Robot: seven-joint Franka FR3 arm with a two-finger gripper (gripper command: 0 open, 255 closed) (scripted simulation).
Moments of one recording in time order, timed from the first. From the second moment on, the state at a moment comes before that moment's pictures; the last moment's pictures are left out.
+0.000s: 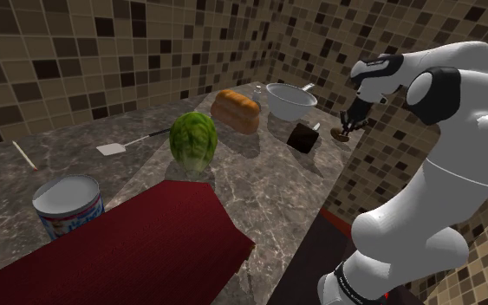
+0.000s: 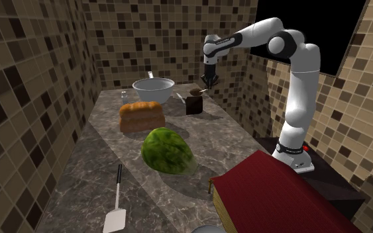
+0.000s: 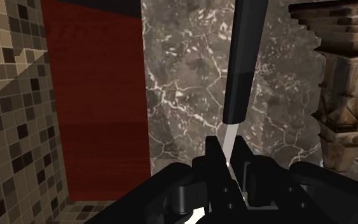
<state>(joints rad) -0.72 0.19 -0.20 -1.74 0.07 1.86 0.41</state>
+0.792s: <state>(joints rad) -0.72 0.23 -0.20 -1.84 0.08 2.01 0.41</state>
